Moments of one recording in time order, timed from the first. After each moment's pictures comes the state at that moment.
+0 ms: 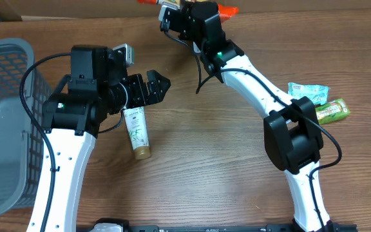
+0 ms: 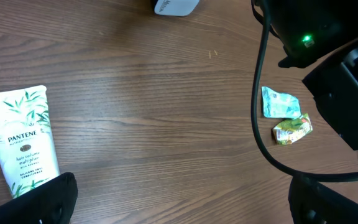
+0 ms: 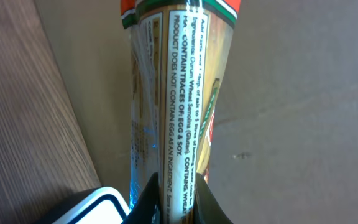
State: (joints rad) left arm -0.10 1.35 1.42 -0.97 0.40 -0.36; right arm 0.51 2.31 1.97 0.12 0.10 -1.06
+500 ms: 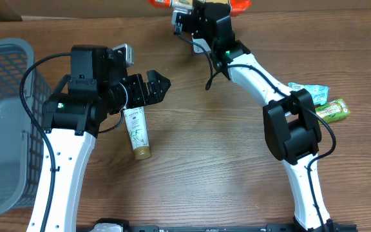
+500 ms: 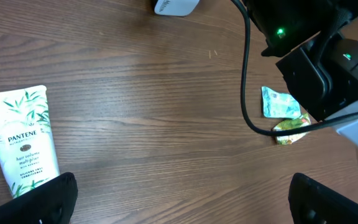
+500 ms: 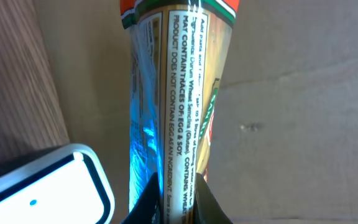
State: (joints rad) left arm -0.10 1.35 1.42 -0.97 0.40 -0.36; right arm 0.44 2.40 1.97 0.22 0.09 -1.22
